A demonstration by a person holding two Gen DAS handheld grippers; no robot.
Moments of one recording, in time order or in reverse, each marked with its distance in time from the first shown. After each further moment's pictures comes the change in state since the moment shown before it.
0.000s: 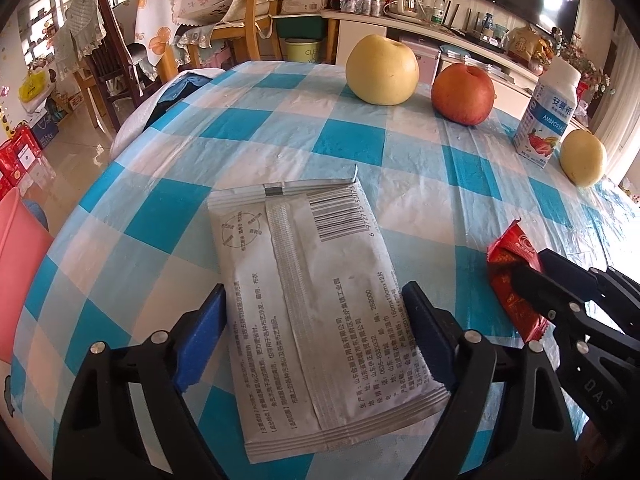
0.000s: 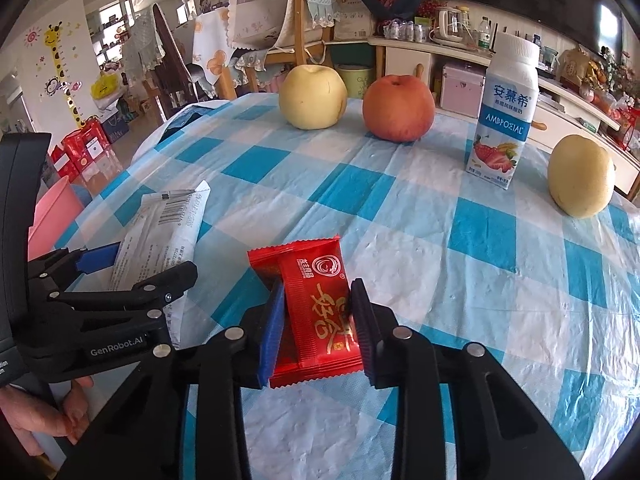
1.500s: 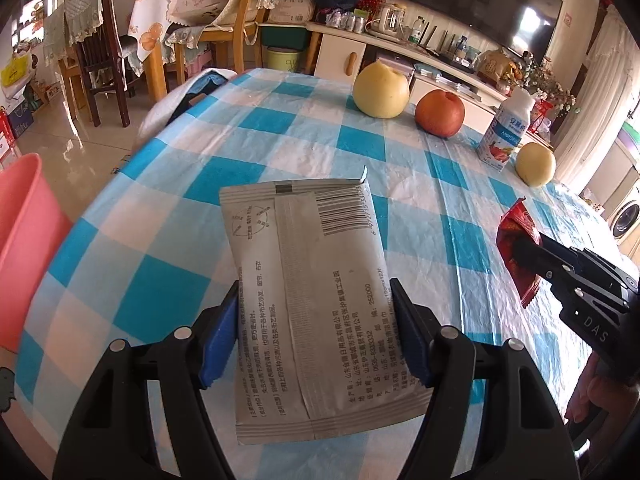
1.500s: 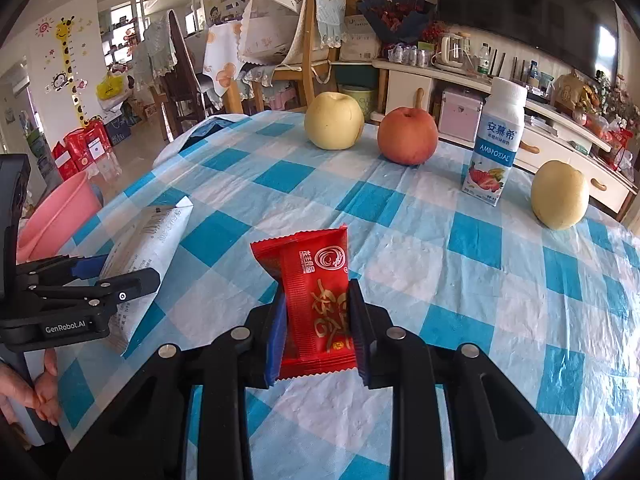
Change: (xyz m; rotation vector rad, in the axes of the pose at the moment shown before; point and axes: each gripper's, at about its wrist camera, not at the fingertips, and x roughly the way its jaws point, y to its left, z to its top) left arm -0.057 0.065 -0.033 -0.025 -0.040 -0.156; right arm -0.046 0.033 -0.015 -0.036 -0.080 -0.026
